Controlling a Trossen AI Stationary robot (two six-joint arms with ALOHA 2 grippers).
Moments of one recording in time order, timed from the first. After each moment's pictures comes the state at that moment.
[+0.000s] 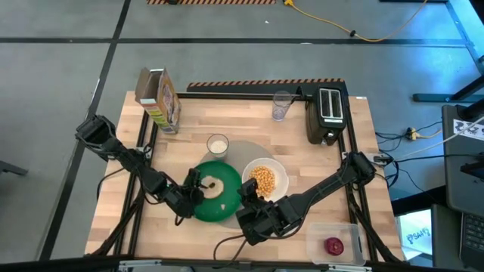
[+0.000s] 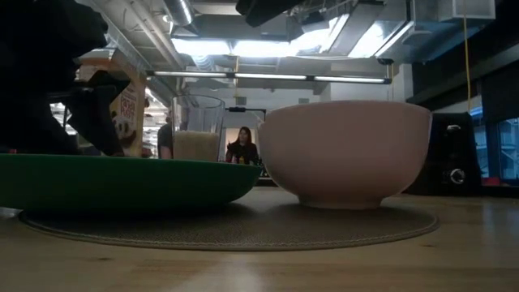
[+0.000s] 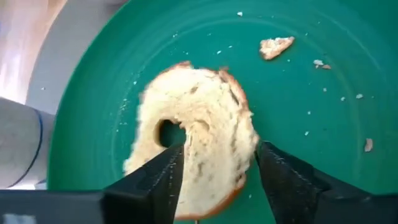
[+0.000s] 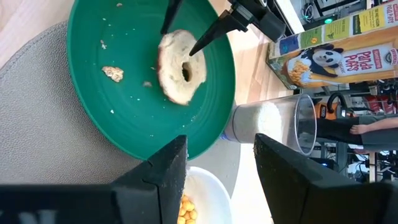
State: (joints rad) left arm -0.63 1.46 0.61 -0.17 -0.55 -0.20; right arm 0.55 2.08 1.88 -0.89 0.75 -0.18
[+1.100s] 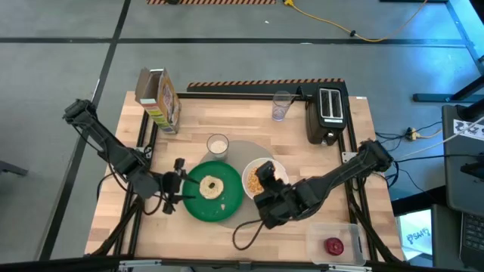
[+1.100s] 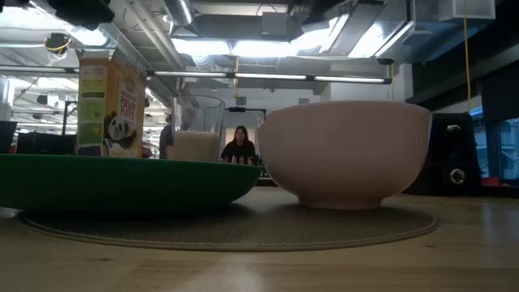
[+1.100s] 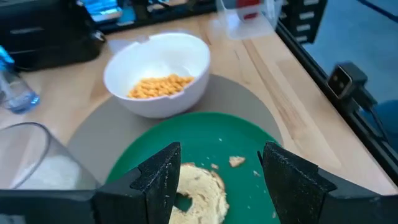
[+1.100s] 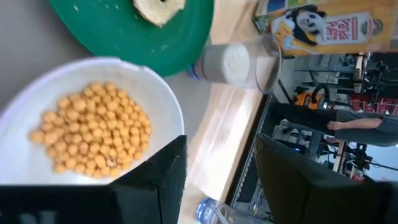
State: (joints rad) left arm -0.70 0.96 0.65 -0.28 -0.56 -0.23; right arm 0.52 1.87 1.79 -1.14 0.77 -0.27
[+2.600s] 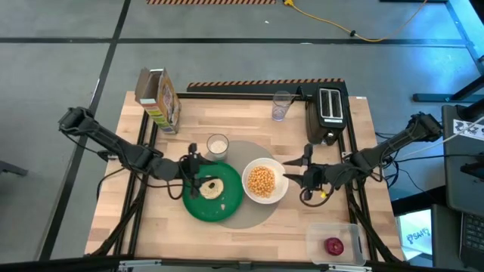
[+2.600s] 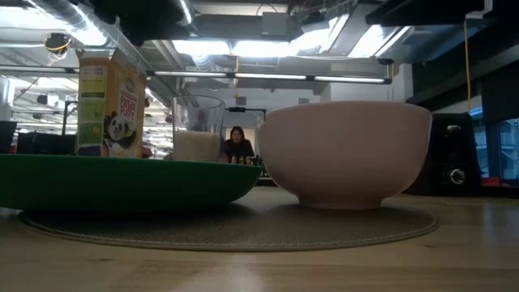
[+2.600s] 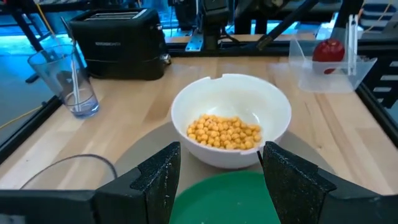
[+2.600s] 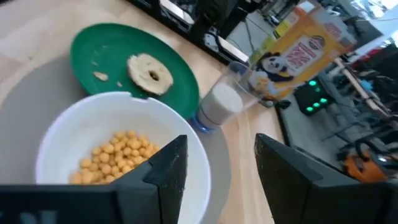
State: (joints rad) left arm -0.42 1.09 0.65 0.04 -0.56 -0.18; right arm 0.51 1.01 0.67 -0.10 0.60 -0.35
